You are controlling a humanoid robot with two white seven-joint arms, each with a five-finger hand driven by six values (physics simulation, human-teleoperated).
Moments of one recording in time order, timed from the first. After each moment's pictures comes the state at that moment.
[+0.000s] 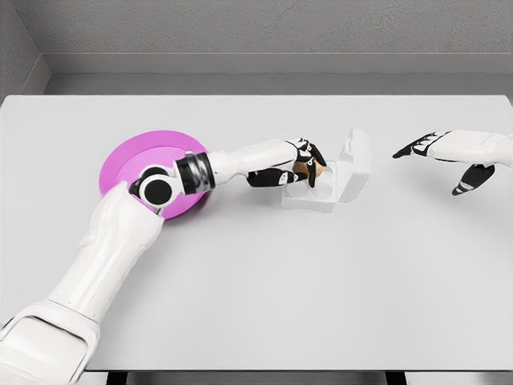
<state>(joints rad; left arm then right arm) -0.65 0.07 -0.48 -1.02 -0.31 -0.61 -0.61 -0.76 -0.92 0.74 -1.18 0.27 -0.61 0.61</state>
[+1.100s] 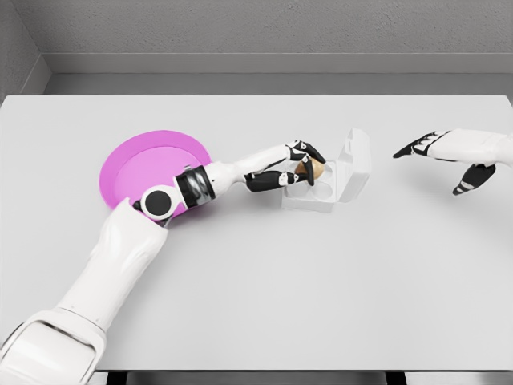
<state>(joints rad) -0.62 0.04 -0.49 -0.90 -0.06 -0.61 -0.61 -0.76 -0.93 0.74 -1.19 0.27 -0.61 0.61</state>
